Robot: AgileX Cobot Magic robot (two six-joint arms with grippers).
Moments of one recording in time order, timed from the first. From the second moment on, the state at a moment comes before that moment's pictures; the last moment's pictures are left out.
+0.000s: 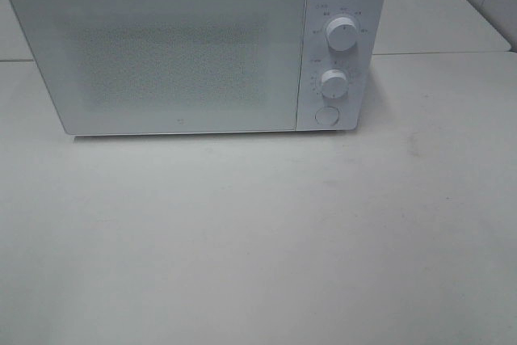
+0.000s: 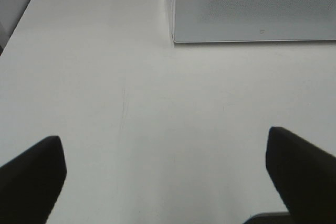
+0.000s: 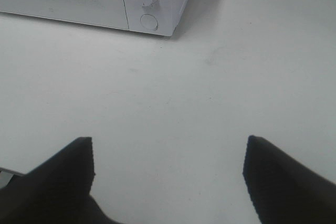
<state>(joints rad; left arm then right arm) 0.09 0.00 -0.52 -0.15 1.08 0.12 0.27 0.00 -0.50 -0.01 1.00 0.04</state>
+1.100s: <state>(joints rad) 0.09 0.00 -0.52 -0.15 1.08 0.12 0.27 0.38 -0.51 -0.03 0.60 0.05</state>
